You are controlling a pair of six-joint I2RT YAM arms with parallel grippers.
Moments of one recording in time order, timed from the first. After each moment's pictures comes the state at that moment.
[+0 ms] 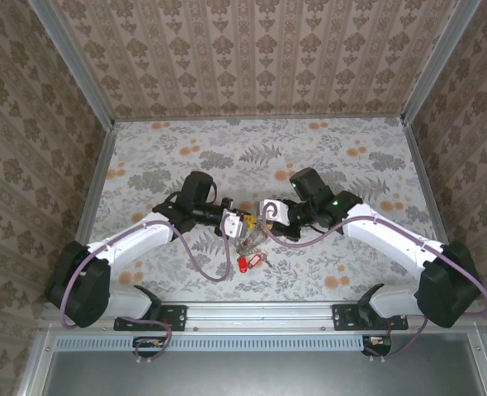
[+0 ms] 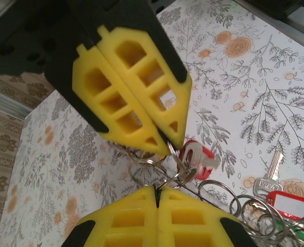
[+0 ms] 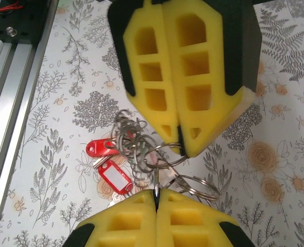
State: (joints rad) left arm -0.65 1.33 0.77 -0.12 0.84 1.21; right arm 0.62 1.33 0.96 -0.54 -0.55 -0.76
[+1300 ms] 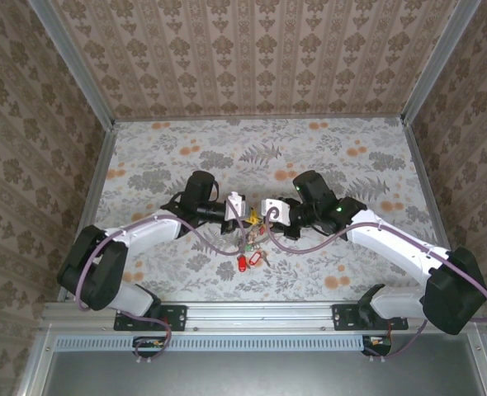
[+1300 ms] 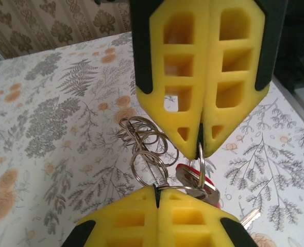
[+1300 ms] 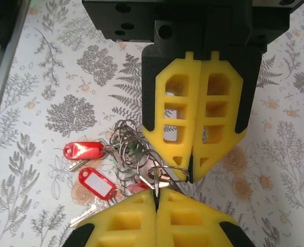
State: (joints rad) left arm -0.62 1.46 0.74 0.11 0.93 0.69; right arm 0.63 1.27 0.89 -0.42 -0.48 -0.76
